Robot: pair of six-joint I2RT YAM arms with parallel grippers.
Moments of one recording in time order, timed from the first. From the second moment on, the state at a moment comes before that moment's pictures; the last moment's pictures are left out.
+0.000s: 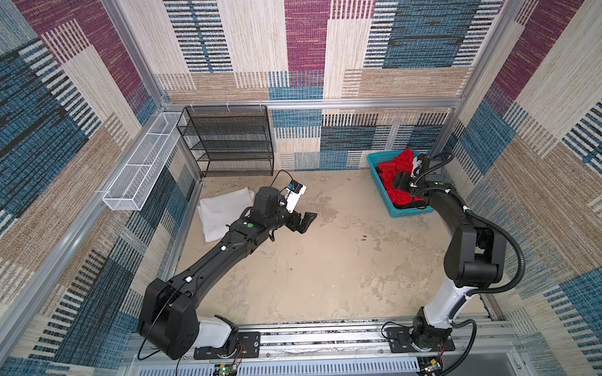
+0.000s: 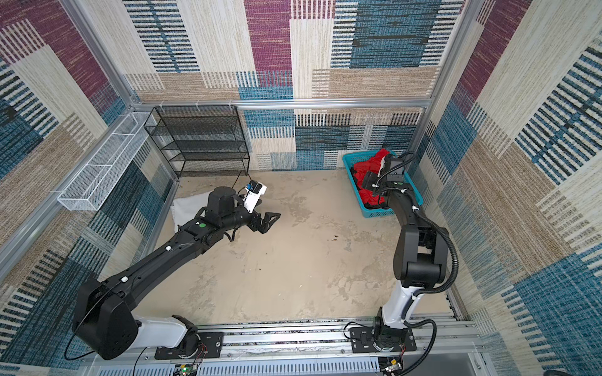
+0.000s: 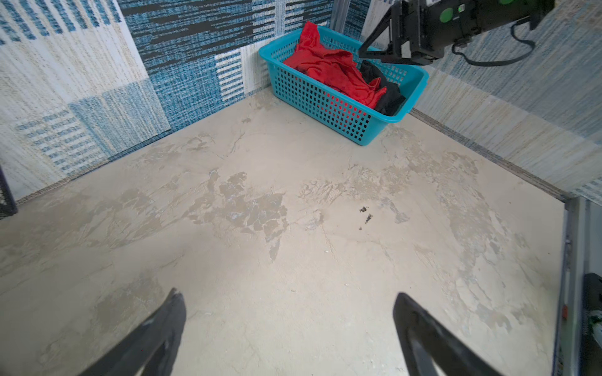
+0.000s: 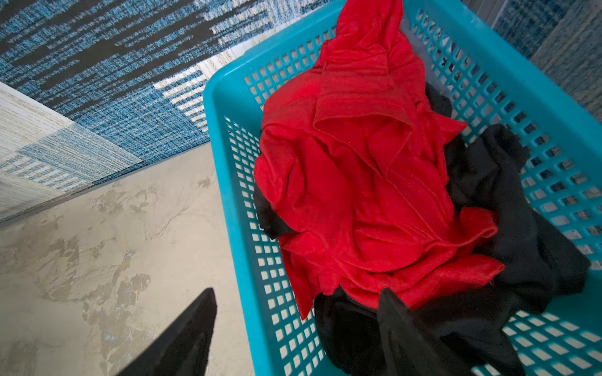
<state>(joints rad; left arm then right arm) -0.50 1.38 1.08 -0.16 0.29 0.06 -0.12 1.80 1.45 -0.33 -0.12 0.26</state>
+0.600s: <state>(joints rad) -0.50 1.38 1.08 -0.16 0.29 0.06 -0.09 1.89 1.52 -0.37 -0.14 0.19</state>
